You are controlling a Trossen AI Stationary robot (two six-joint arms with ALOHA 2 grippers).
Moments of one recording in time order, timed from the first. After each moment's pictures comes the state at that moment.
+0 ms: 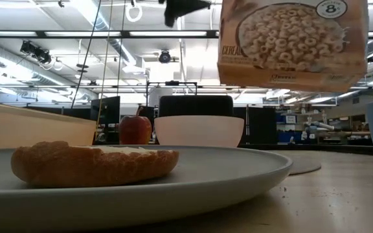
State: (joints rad) left arm 0.06 1.45 1.14 0.21 0.03 -0.22; right arm 0.01 1.32 1.90 -1.57 -0.09 0.40
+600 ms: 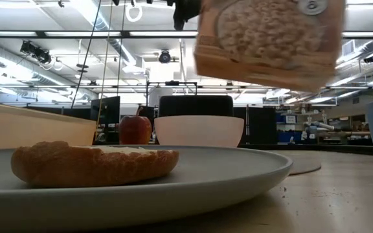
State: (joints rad) left arm 0.04 1.53 1.14 0.31 0.06 -0.26; right arm 0.04 1.36 1.90 -1.45 -0.13 0.34
